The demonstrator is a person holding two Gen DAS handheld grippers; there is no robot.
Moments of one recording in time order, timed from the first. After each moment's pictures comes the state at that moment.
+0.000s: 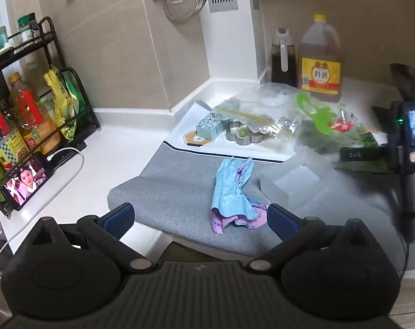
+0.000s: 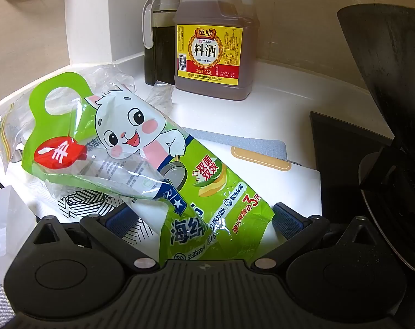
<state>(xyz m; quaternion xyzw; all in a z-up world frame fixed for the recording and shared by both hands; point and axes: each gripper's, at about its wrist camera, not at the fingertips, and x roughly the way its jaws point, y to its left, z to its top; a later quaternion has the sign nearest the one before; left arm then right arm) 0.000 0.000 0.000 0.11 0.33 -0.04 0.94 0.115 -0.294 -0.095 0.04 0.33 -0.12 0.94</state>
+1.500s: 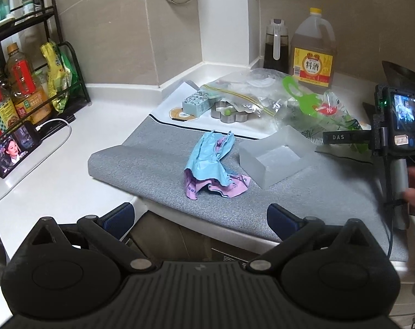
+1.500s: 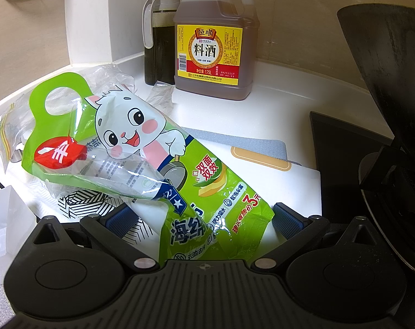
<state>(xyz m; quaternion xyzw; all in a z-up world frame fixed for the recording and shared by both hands) -0.028 -0.005 -0.024 0.07 0.34 -0.05 0.93 0.115 -0.295 -0.094 0.04 0.33 -0.12 0.94</state>
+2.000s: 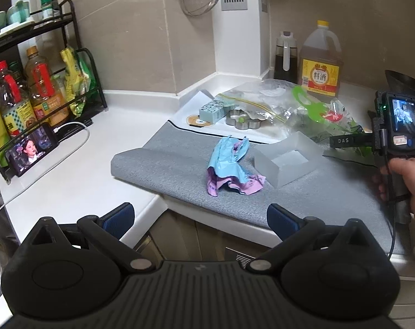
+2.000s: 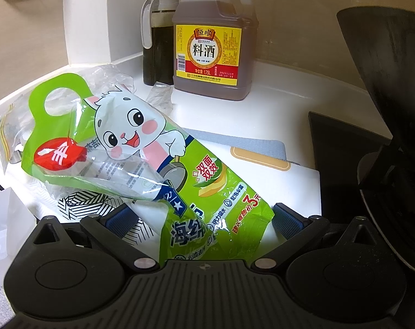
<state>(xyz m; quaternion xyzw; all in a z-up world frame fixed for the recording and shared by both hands) -0.054 0.015 -0.018 0.07 0.32 -0.03 0.94 0.114 -0.293 -0.094 0.04 0.34 -0.12 0.93</state>
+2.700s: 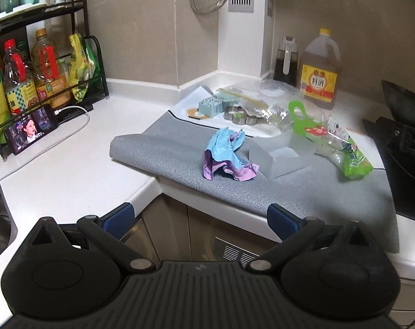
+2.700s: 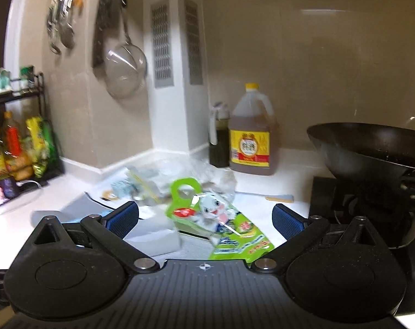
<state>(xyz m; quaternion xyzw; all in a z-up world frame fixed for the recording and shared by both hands) -0.079 0.024 -0.029 0.03 0.32 -0.03 0.95 -0.093 -0.223 -0.001 0.06 0.15 -0.02 0.99</state>
